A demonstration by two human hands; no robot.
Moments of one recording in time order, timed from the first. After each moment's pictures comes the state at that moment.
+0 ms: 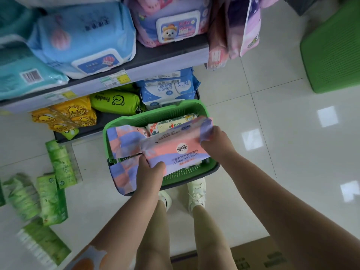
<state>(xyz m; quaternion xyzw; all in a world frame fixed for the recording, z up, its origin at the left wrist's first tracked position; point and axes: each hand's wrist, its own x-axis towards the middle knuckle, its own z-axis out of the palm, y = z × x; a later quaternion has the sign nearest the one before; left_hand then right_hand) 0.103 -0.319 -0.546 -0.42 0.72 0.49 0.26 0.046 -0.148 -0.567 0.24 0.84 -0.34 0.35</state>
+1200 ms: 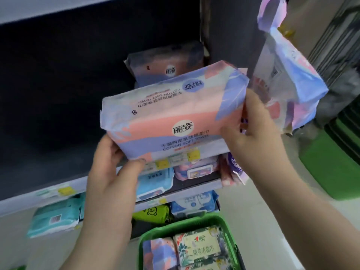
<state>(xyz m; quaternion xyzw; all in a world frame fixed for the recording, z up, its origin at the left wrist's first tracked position) -0.113 -0.370 -0.247 -0.15 0.73 0.65 -0.11 -0.102 -0.167 -0.227 0.00 0.83 -0.54 -0.16</state>
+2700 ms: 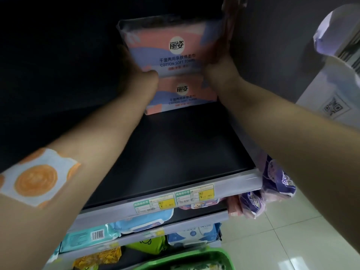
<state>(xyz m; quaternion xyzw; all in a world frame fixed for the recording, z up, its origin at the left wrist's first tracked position) -0.311 -0.364 -0.212 -0.10 0.83 0.52 -0.17 -0.346 -0.208 -0.222 -0.01 0.80 -0.58 -0.15</state>
